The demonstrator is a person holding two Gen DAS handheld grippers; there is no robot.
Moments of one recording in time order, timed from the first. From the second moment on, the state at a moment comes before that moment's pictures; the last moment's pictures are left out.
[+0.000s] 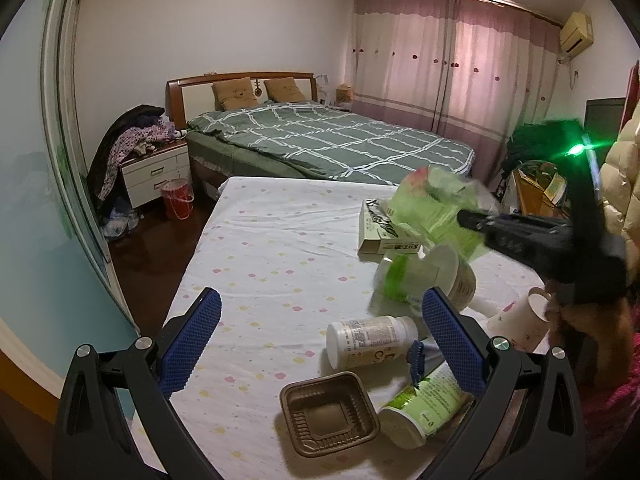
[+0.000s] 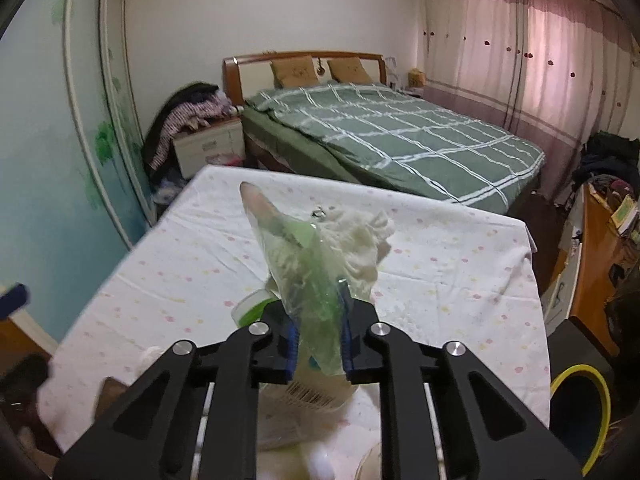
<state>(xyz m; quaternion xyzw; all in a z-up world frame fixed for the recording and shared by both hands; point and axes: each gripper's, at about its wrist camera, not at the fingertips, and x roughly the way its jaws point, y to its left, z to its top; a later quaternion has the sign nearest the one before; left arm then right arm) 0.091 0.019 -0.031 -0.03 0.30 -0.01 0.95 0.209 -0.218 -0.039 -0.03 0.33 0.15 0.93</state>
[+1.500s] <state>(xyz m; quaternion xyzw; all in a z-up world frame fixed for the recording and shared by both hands) 0.135 -0.224 -0.091 0.10 0.38 -0.20 0.90 0.128 -0.567 -0.137 0.18 0.36 -0.21 0.89</state>
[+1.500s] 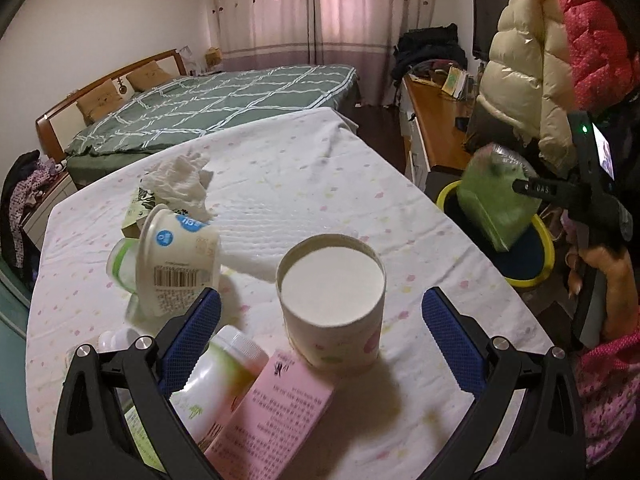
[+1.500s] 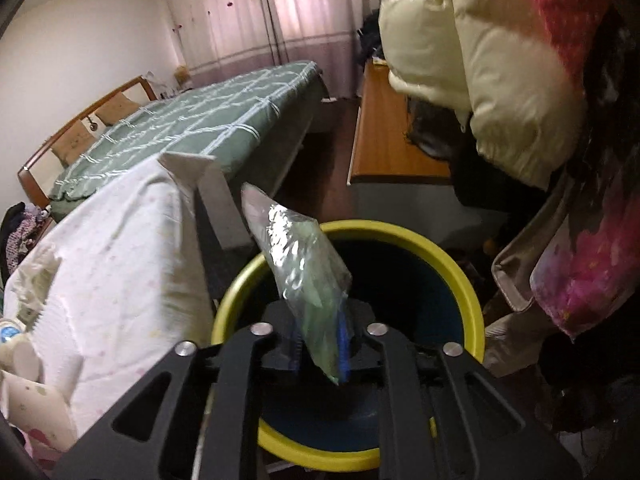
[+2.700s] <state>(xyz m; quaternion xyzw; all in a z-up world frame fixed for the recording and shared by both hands) 0.126 -0.331 -0.060 0.13 0.36 -0.30 0.88 0.024 -0.563 -0.119 0.15 0.33 -0.22 0.91</state>
